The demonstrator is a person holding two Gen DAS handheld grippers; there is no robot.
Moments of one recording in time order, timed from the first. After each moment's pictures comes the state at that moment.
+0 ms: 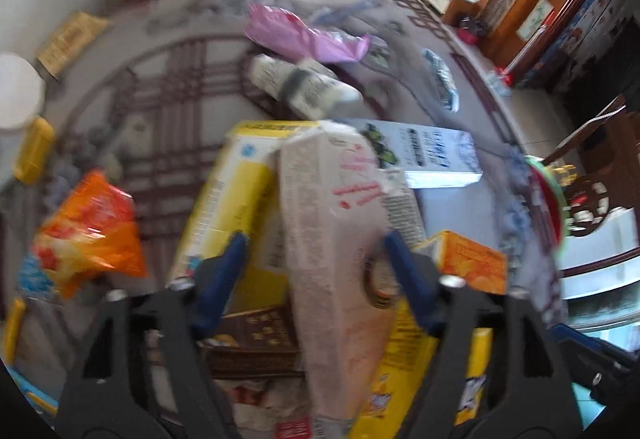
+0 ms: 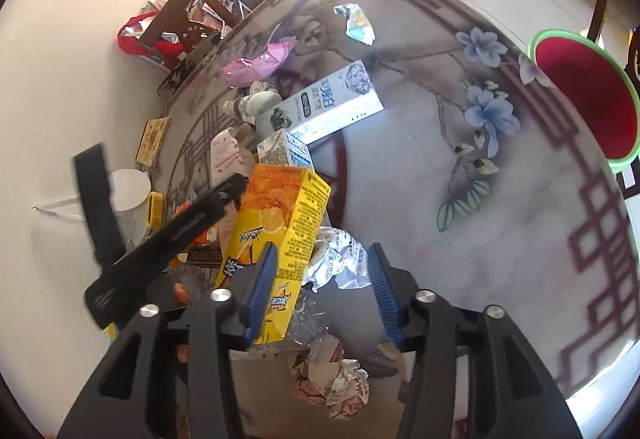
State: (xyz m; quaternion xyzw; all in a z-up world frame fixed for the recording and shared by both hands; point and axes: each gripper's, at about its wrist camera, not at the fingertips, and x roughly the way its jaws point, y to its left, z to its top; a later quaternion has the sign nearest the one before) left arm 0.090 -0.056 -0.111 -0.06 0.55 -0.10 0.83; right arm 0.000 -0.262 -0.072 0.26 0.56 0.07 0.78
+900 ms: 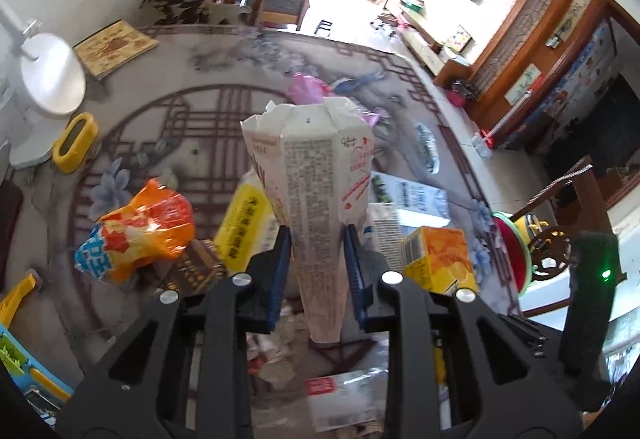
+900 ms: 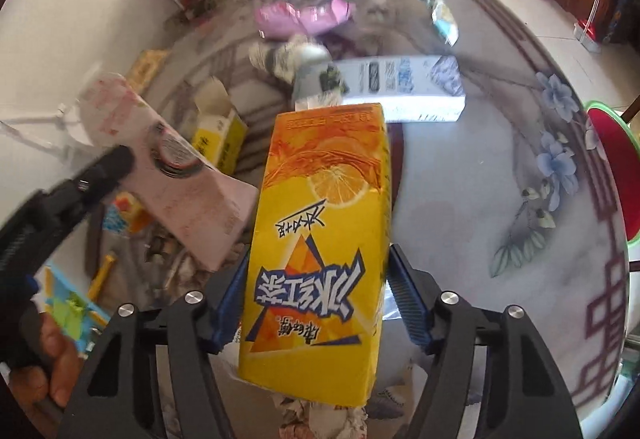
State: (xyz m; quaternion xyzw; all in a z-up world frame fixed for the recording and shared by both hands) left arm 0.045 0.002 -0.043 -0.11 0.46 -0.09 0.88; right arm 0.033 -0.199 -0.097 0.13 0.57 0.10 0.80
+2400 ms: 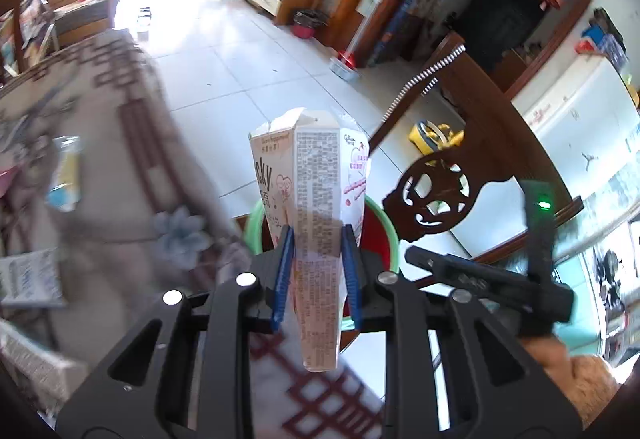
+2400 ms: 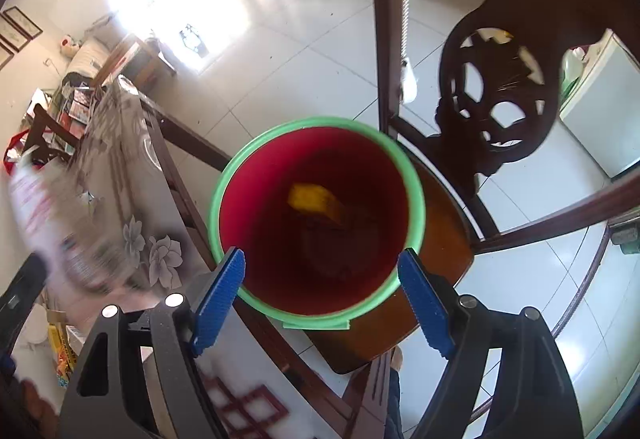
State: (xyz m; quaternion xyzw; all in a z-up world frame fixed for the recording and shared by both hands) left arm 0.094 -0.402 -0.063 -0.01 0.48 -0.34 0.81; right arm 0.010 -0.634 -0.109 0.26 0.52 -0.16 0.80
